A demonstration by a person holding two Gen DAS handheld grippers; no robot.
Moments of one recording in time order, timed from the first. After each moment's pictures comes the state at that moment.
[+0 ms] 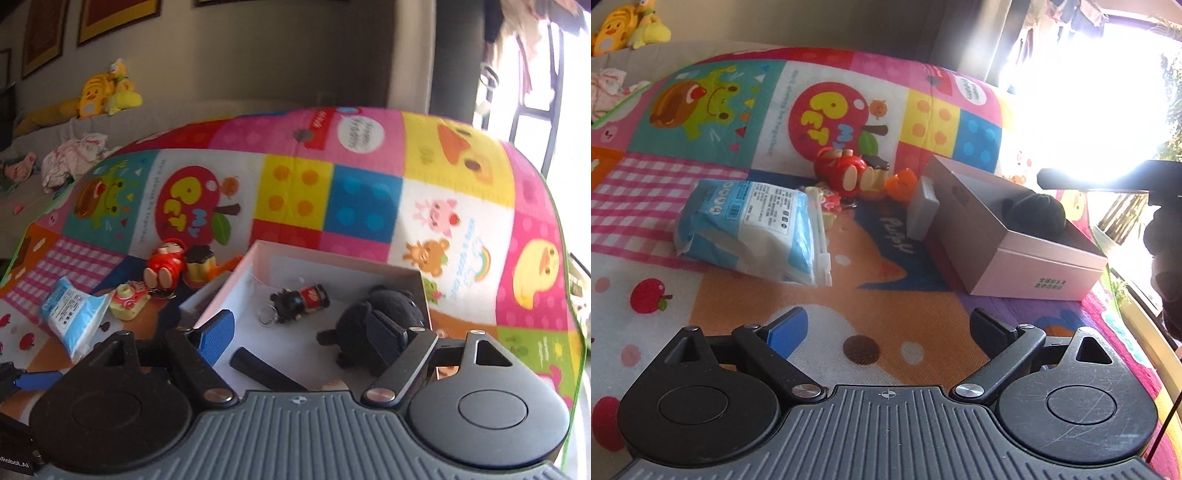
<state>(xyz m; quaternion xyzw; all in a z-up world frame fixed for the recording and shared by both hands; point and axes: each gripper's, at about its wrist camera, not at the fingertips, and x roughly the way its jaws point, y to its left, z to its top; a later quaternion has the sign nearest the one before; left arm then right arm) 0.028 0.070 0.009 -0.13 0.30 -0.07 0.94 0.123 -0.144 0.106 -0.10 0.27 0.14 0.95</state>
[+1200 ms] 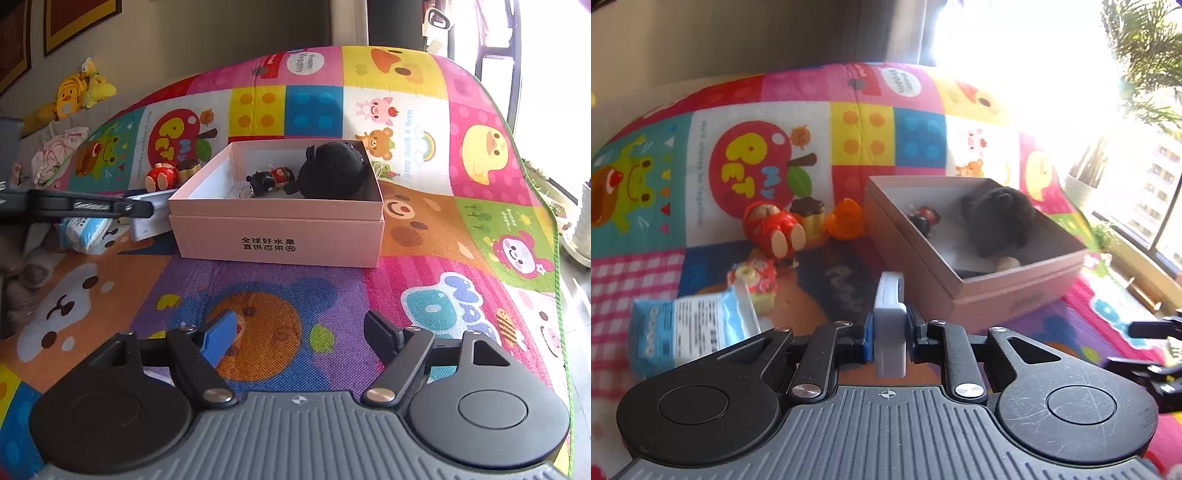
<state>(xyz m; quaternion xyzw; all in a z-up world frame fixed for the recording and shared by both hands) 0.071 0.035 0.053 -0.03 0.31 -0.16 0.94 0.006 -0.219 0.041 -0.01 0.33 0.10 0.94</state>
